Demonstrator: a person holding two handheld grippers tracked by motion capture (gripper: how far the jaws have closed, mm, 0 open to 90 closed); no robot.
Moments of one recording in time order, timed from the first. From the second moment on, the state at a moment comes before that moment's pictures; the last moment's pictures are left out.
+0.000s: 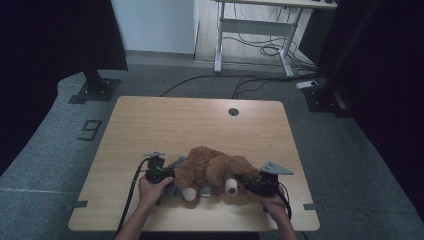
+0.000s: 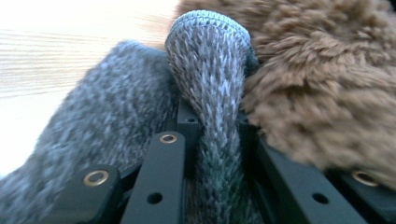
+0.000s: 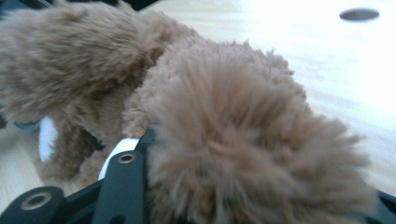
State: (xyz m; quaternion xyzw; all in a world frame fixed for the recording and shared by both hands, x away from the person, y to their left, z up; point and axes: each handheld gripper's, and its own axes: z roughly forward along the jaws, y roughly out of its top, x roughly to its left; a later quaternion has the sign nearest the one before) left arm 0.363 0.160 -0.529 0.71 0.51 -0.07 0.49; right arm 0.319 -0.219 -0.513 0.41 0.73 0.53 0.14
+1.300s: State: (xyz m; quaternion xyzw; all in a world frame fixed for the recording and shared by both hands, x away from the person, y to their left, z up) left arm 0.378 0.151 -0.425 0.73 0.44 0.06 0.52; right arm 0.329 -0.200 -0.536 0.28 0.74 0.56 0.24
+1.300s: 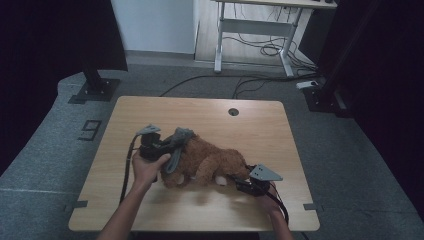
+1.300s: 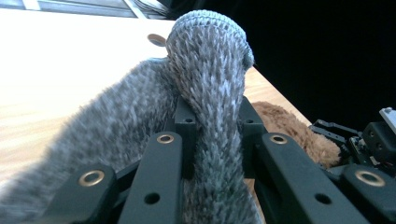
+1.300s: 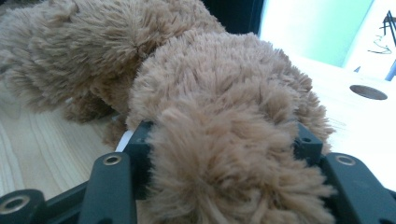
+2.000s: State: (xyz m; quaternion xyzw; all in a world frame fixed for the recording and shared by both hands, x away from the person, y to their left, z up) left arm 0.342 0.125 -0.481 0.75 0.42 0.11 0.50; right arm 0.324 -0.241 -0.512 0.39 0.70 0.59 0.11
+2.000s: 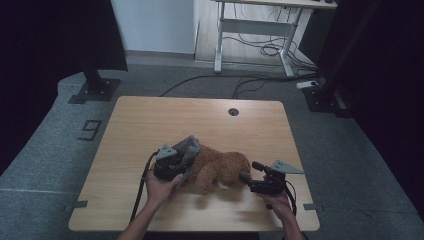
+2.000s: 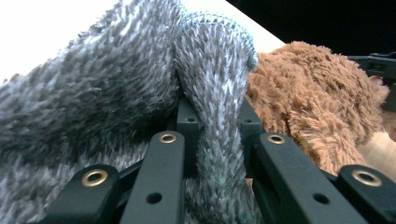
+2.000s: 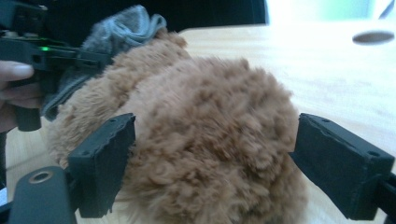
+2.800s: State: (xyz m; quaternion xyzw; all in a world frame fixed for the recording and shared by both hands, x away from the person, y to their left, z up) left arm 0.342 0.118 -0.500 0.73 0.43 0.12 0.51; right arm 0.347 -0.209 -0.542 0.45 0.71 0.52 0.17
